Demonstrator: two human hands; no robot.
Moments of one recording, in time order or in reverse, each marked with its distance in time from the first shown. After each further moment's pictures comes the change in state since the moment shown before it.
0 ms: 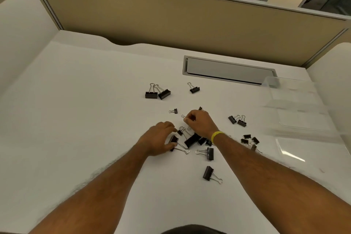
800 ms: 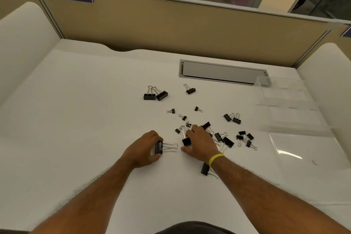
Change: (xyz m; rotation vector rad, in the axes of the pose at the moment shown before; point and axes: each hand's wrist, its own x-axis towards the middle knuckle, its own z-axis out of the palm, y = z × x) left_hand -0.056 -0.022 0.017 -0.074 0.135 0.046; right_hand -0.071 0.020 0.028 -0.600 -0.018 -0.194
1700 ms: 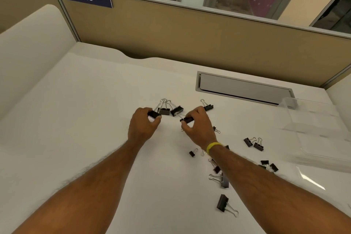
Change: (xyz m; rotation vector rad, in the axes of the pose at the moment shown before) left_hand 0.095 -0.053 -0.072 -0.216 0.553 -0.587; right_hand 0.126 -0.035 -0.042 0.513 0.360 0.030
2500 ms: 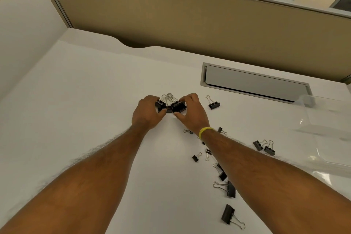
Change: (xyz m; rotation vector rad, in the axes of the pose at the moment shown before) left_hand 0.057 -0.004 0.031 0.164 -0.189 0.040; right_hand 0.065 0.015 0.041 -0.024 -0.111 0.003
